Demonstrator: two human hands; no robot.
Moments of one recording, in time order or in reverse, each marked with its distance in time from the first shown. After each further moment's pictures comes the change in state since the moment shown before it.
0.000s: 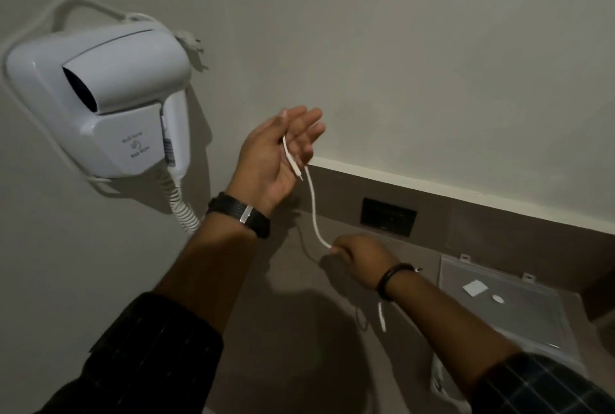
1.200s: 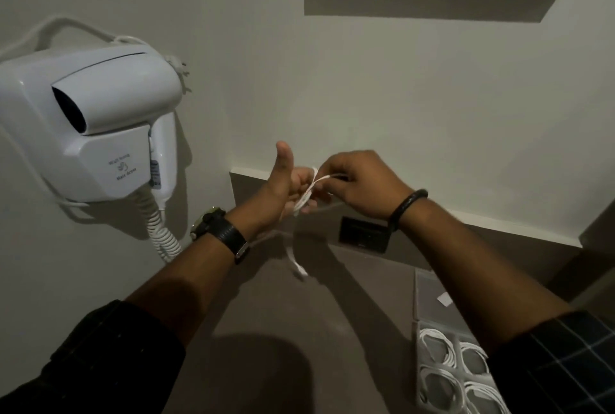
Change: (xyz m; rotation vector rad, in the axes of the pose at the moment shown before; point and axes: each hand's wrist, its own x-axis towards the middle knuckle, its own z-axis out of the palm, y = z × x) left_hand -0.004 -0.010 -0.010 0.809 -0.327 -0.087; right_hand 0.014 -0.083 -0.141 0.029 0.341 -0.223
